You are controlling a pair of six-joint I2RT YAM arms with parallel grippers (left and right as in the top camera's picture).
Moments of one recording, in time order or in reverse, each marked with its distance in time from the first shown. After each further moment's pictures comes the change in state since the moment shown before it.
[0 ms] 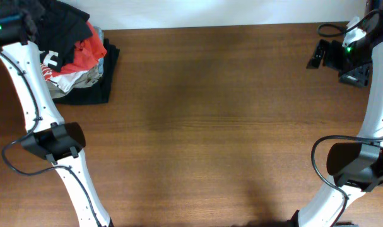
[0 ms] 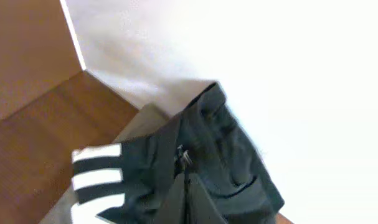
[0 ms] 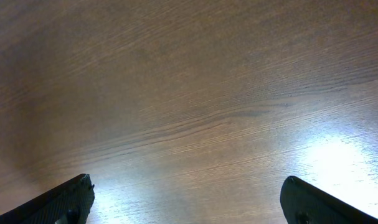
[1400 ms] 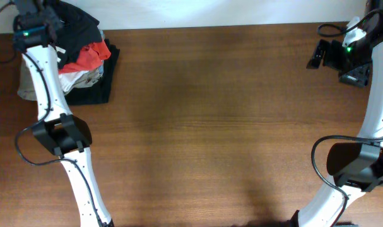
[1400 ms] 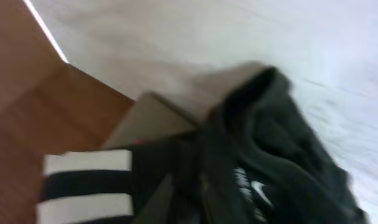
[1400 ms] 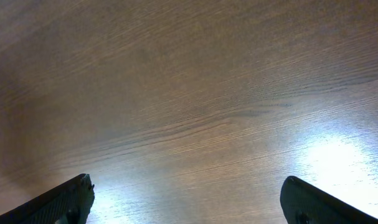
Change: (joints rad) left arm -0.018 0.195 -0.016 0.163 -0.047 0.148; right arm 0.000 0.000 0.000 0.000 0.000 0.000
